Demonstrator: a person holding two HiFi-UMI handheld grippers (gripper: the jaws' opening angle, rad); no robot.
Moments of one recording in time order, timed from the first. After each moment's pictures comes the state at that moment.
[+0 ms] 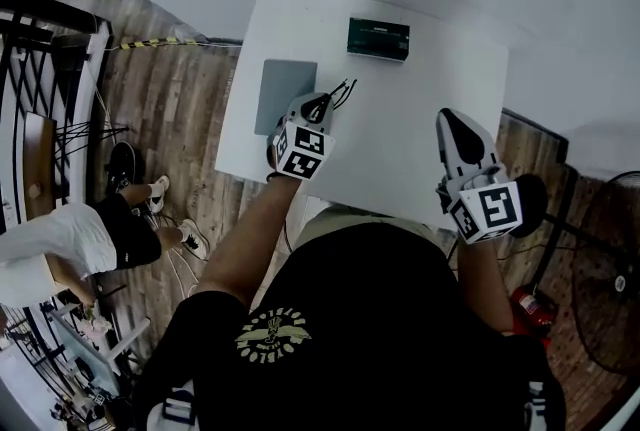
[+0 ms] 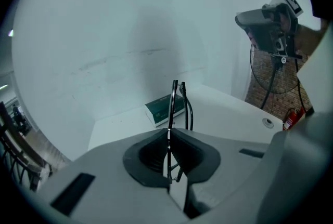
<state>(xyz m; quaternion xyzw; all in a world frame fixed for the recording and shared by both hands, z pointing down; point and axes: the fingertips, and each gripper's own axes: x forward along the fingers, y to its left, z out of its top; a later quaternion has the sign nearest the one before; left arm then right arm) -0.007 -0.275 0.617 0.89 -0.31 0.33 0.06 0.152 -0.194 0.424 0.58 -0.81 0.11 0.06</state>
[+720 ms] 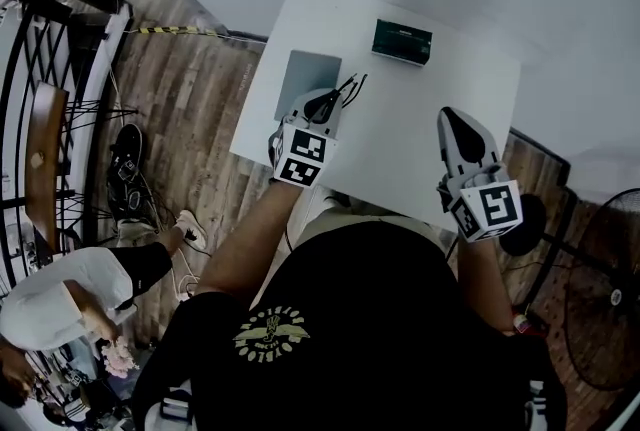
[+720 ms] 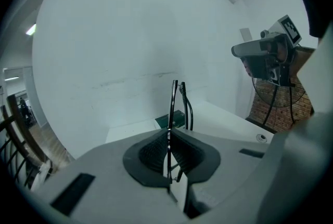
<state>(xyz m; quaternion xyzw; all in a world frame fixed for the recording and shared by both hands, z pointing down) -0.048 -0.249 0.532 0.90 -0.35 0.26 0.06 0.101 -0.181 0.400 0.55 -0.83 0.09 0.06</state>
